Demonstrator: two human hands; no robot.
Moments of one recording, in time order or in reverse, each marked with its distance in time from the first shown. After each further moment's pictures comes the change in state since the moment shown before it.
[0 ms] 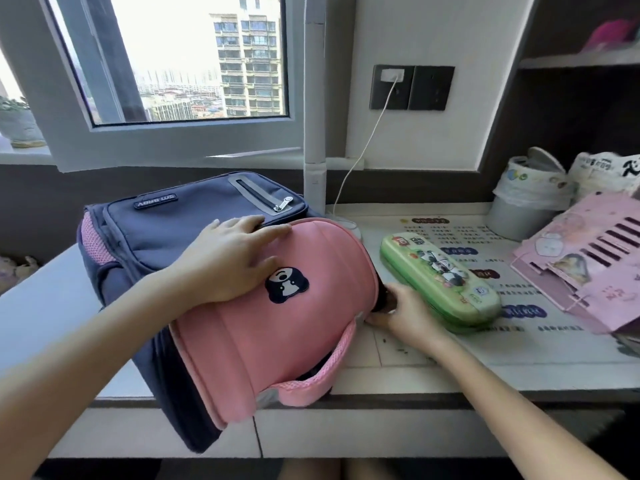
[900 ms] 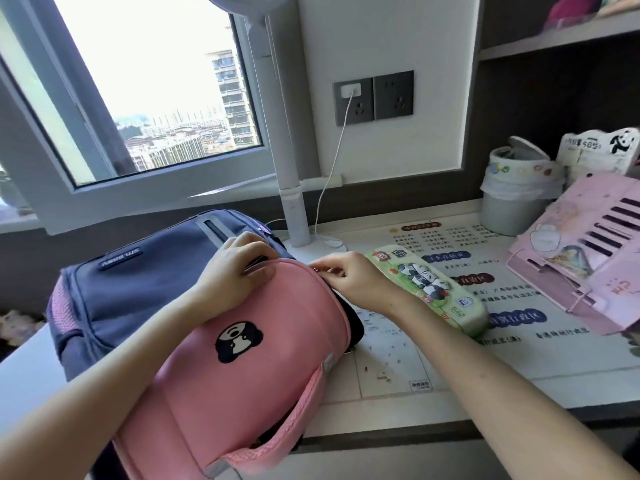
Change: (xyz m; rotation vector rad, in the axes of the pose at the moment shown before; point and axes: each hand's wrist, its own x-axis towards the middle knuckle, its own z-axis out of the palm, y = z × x) left_hand 0.059 0.022 0.019 -0.323 0.128 -0.006; right_hand 0.051 -0.060 -0.031 0.129 -0.073 -0.360
